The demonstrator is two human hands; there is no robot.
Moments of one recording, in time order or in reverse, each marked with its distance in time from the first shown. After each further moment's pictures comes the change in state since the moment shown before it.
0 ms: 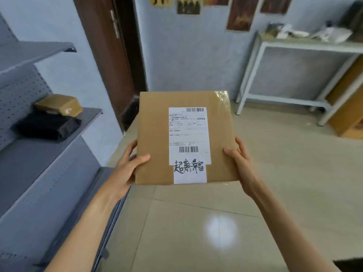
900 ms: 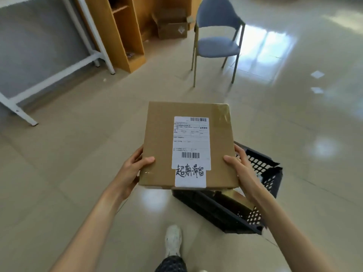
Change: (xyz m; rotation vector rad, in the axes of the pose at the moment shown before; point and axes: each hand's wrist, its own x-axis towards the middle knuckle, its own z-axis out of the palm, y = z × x) left_hand -0.061 -0.230 0.695 0.472 -1.120 -0.331; right_hand -0.336 0.142 -0.567 0.330 1.125 0.217
